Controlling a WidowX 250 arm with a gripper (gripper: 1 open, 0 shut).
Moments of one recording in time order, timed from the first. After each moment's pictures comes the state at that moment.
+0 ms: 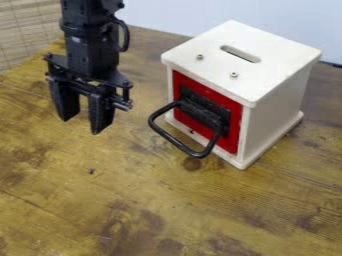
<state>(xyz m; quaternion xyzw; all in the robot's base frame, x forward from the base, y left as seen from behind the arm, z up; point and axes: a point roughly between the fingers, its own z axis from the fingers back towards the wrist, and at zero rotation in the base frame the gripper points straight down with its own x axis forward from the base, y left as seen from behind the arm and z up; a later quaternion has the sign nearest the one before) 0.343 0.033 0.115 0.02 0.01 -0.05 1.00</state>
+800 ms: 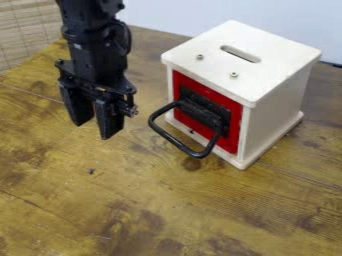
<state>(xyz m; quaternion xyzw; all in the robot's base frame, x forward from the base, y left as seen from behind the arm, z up) 0.337 0.025 0.124 0.00 -0.02 -0.06 1.00</state>
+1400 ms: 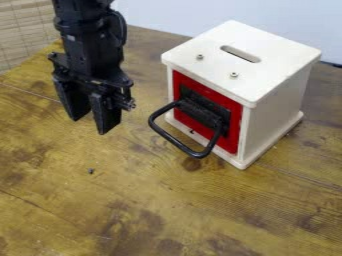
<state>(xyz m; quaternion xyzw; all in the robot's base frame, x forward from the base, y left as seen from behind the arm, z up) 0.333 0.030 0.128 -0.01 -0.01 -0.05 1.00</state>
